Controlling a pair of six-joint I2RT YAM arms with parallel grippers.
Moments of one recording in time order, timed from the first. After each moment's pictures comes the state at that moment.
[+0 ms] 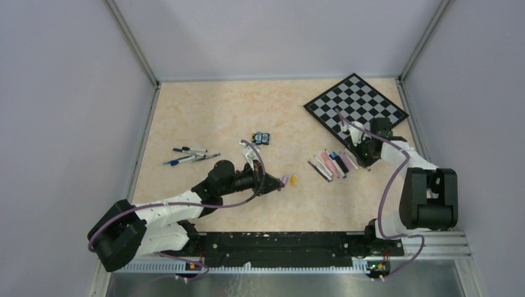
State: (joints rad) left arm -0.81 1.12 0.37 0.61 0.43 -0.70; right arm -0.04 1.46 0.82 -0.48 -0.15 -0.65
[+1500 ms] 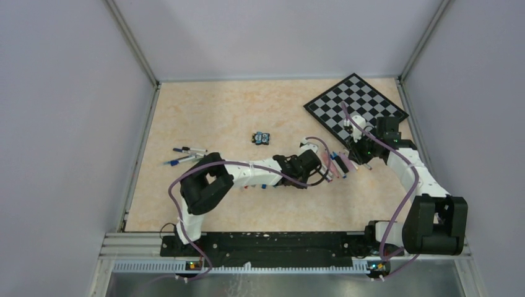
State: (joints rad) left arm -1.09 1.96 1.31 -0.33 -0.24 -0.59; right arm -0.04 1.26 0.83 -0.54 -0.44 -0.63
